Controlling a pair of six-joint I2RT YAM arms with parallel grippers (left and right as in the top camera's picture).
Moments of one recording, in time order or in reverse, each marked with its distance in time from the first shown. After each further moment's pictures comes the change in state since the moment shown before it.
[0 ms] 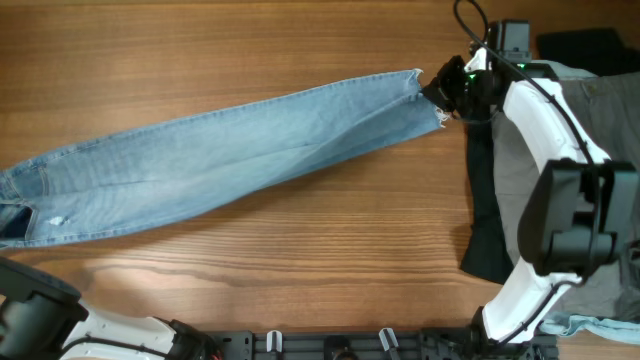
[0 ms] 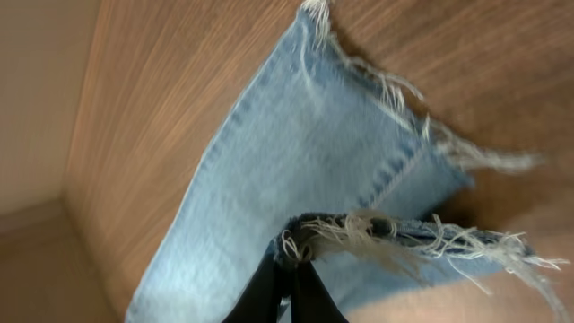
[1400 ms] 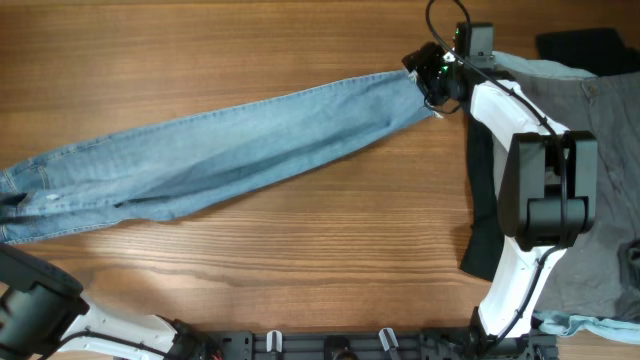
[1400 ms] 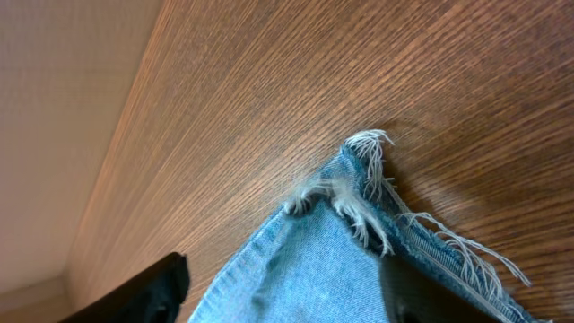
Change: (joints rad) left arm -0.073 0.027 0.000 0.161 -0.074 0.008; right arm 0.074 0.145 0.000 0.377 0.167 0.152
